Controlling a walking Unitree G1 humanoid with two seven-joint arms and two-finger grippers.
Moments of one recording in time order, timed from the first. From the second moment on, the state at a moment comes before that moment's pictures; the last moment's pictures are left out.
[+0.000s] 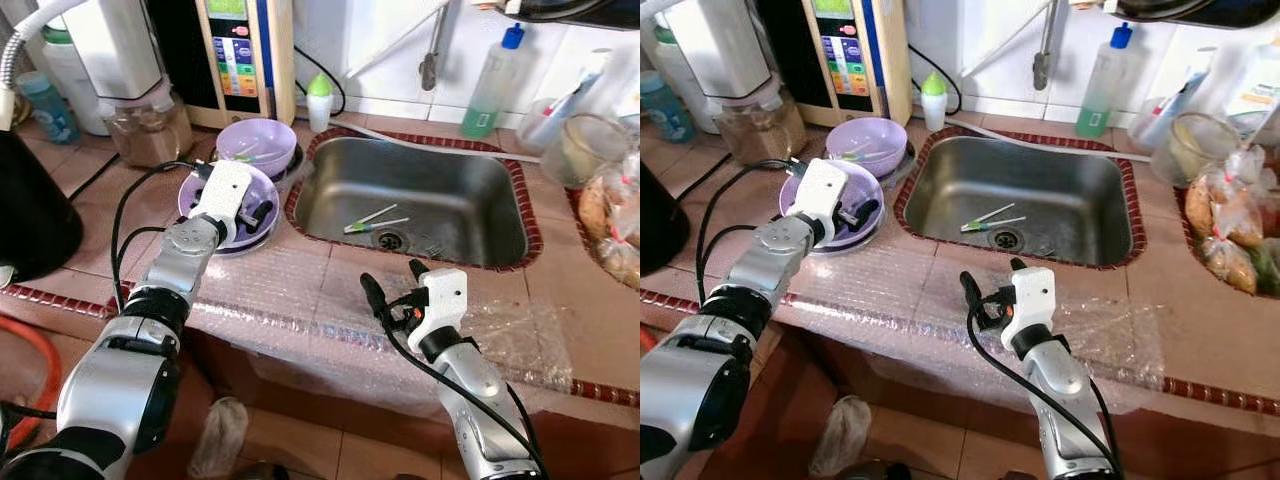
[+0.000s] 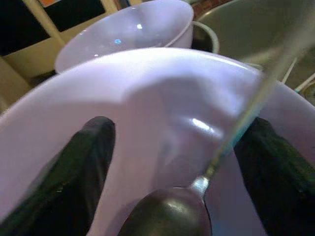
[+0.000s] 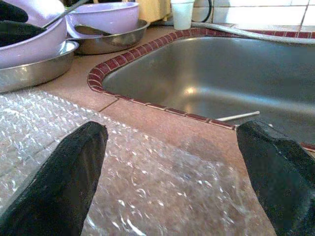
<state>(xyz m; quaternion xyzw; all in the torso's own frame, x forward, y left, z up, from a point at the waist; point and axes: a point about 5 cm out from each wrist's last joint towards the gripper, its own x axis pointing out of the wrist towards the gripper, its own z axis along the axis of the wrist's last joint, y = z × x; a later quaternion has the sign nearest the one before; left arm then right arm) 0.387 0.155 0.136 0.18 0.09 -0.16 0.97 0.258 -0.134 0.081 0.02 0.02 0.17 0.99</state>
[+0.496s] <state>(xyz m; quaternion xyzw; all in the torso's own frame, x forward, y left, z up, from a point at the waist) 0.387 0.171 0.135 0.17 0.10 -0.15 0.97 0.261 -0.134 0.082 0.01 0.02 0.17 0.99</state>
